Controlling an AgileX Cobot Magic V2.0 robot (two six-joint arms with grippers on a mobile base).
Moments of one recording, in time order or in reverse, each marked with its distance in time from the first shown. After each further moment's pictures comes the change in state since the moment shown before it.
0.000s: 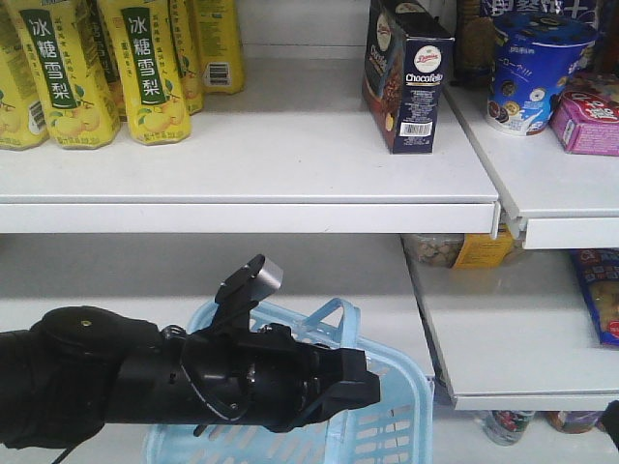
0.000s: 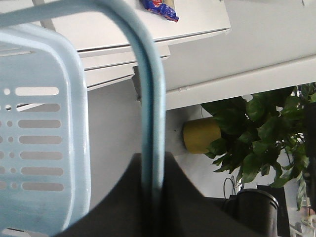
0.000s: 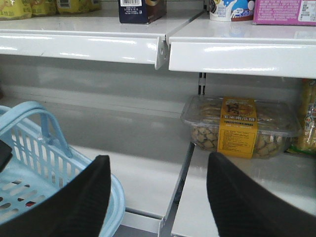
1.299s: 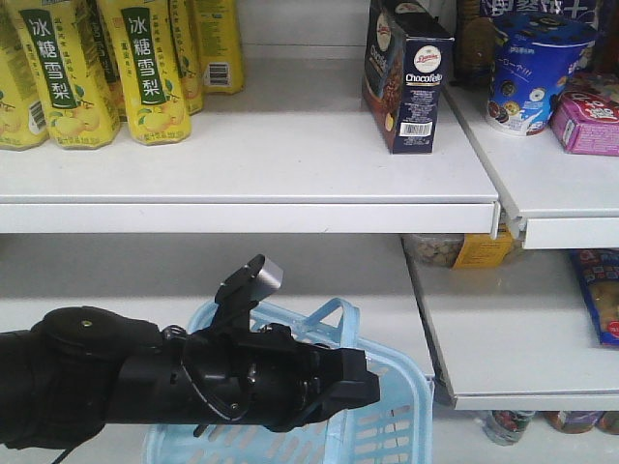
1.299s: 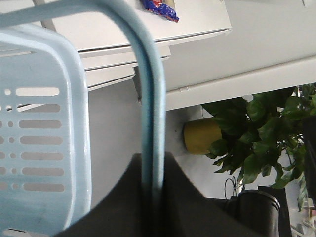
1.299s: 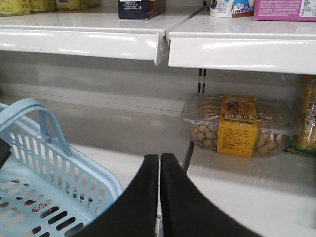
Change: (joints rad) left arm -0.001 0.001 0.000 0.000 -0.011 0.000; right arm 0.000 0.000 0.008 -0.002 -0.008 0.002
